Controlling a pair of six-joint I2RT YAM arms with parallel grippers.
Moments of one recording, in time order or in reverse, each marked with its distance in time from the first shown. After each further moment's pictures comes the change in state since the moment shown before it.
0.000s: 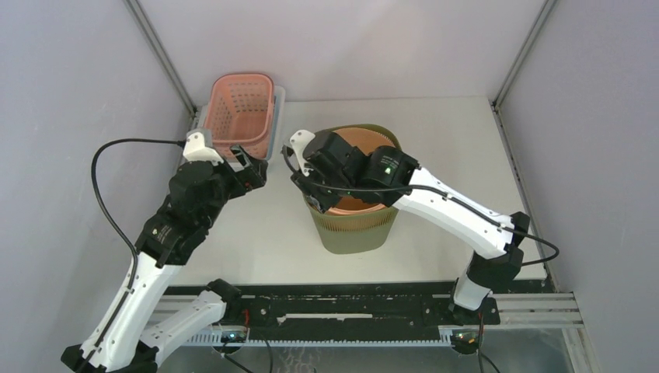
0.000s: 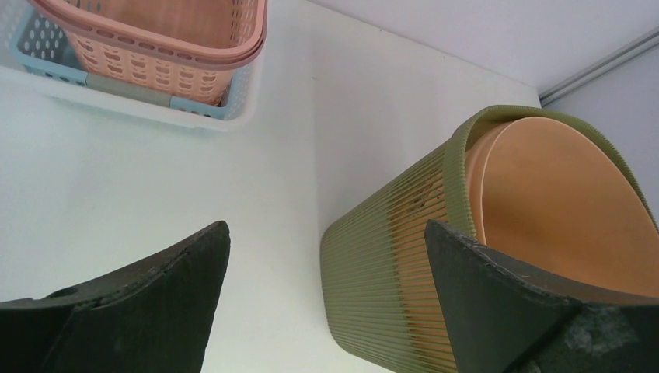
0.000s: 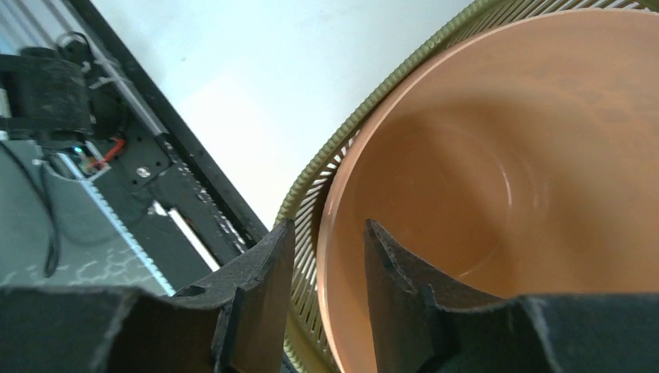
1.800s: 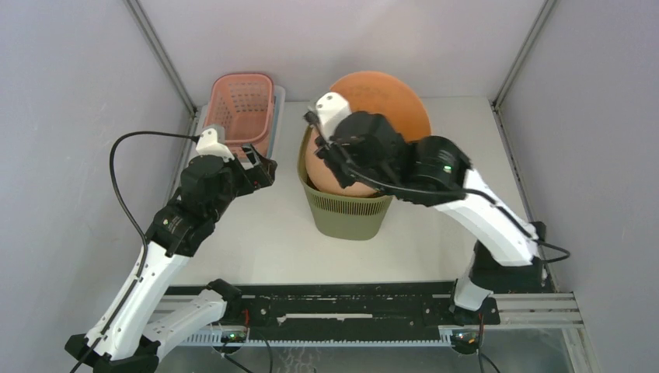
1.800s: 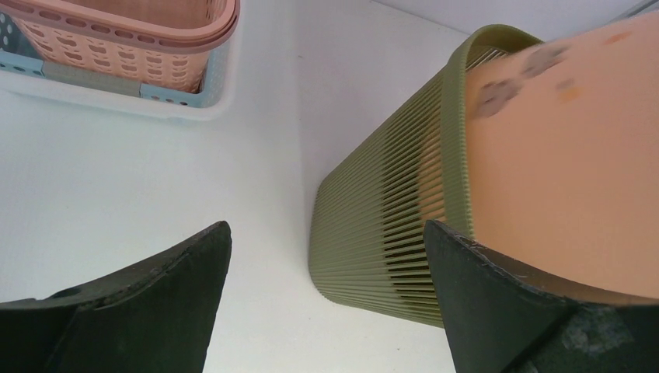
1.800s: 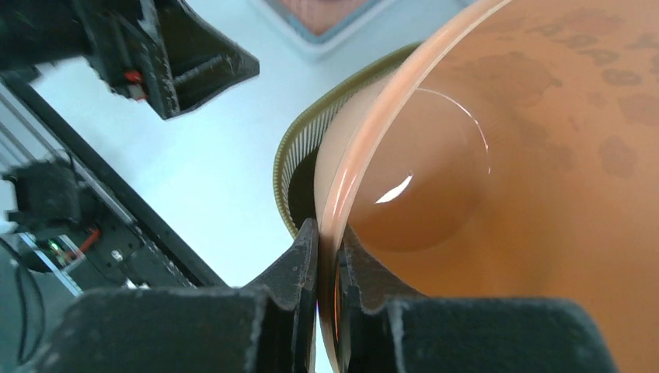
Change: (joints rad) left arm 0.000 0.054 -0.014 0.028 0.063 0.008; right arm 0.069 0.036 0.364 -0.154 0.301 -0.039
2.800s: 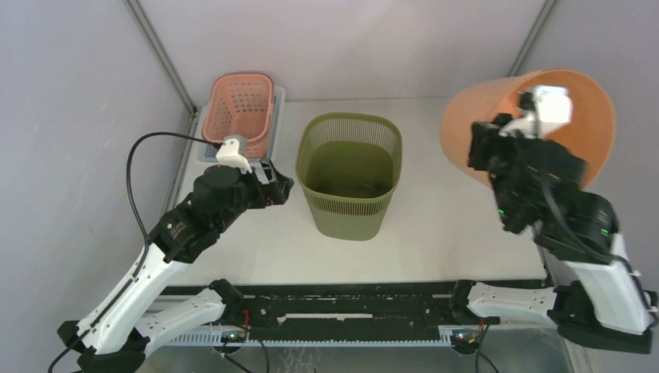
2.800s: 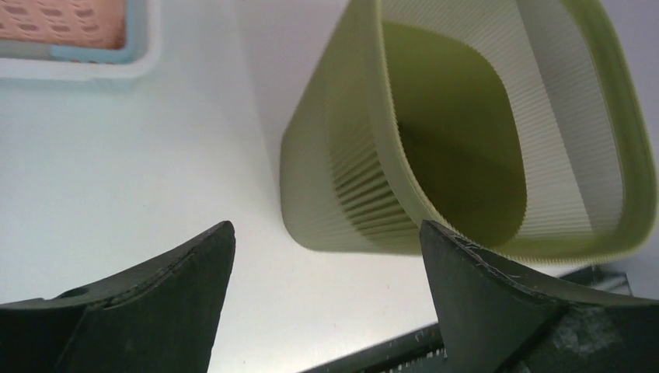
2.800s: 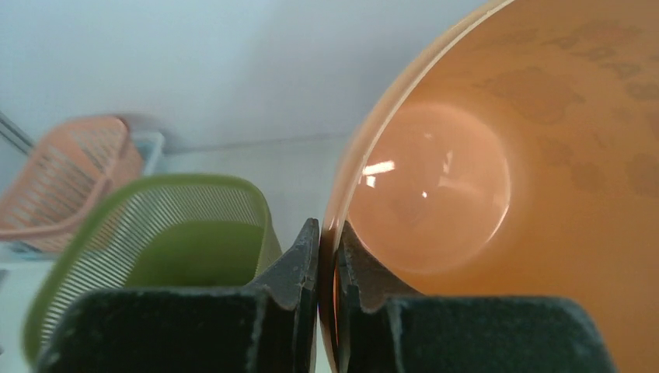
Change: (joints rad) left arm -0.160 -0.006 0.000 -0.049 -0.005 0.000; right arm -0.092 -0.731 -0.580 0.427 0.690 0.030
